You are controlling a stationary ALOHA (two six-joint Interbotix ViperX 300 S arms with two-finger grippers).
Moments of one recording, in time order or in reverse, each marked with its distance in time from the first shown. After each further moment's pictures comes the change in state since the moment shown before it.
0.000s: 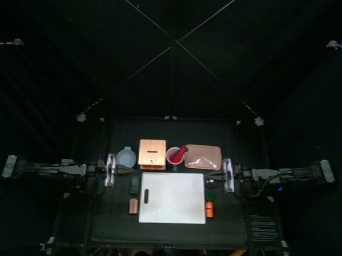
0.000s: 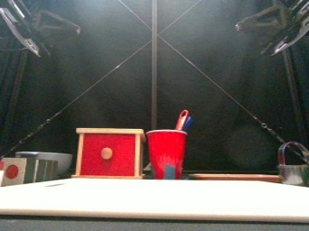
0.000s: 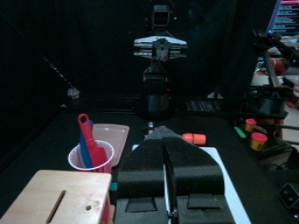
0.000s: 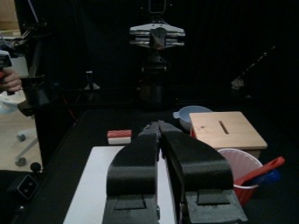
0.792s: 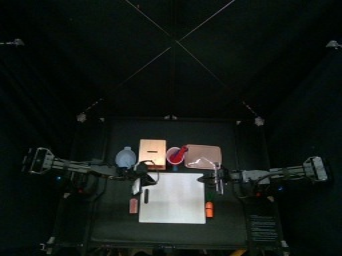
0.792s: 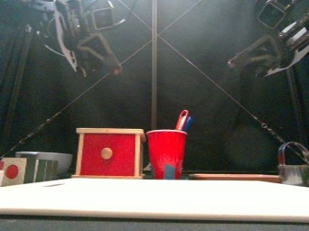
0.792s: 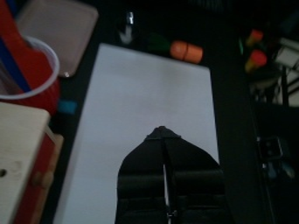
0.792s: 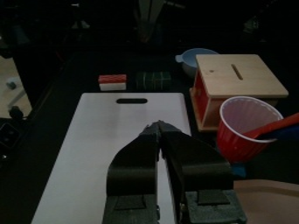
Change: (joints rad) left arm -0.037 0.640 -0.474 -0.272 0.560 0.009; right arm 0.002 0.230 0.011 -0.020 0.008 0.006
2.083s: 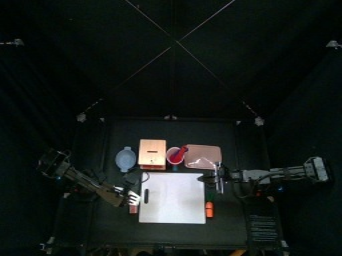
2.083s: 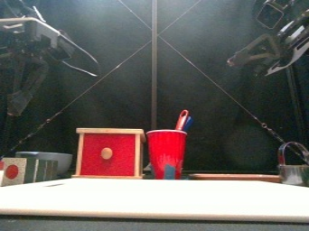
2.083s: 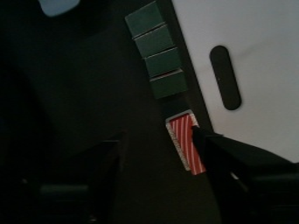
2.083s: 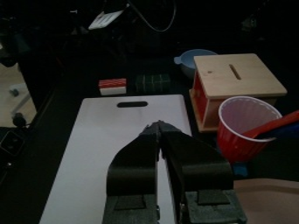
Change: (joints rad) left arm -0.477 0.189 -0.069 0.569 0.842 -1.904; right arm -0.014 -0.009 -0.006 0.008 0.029 0.028
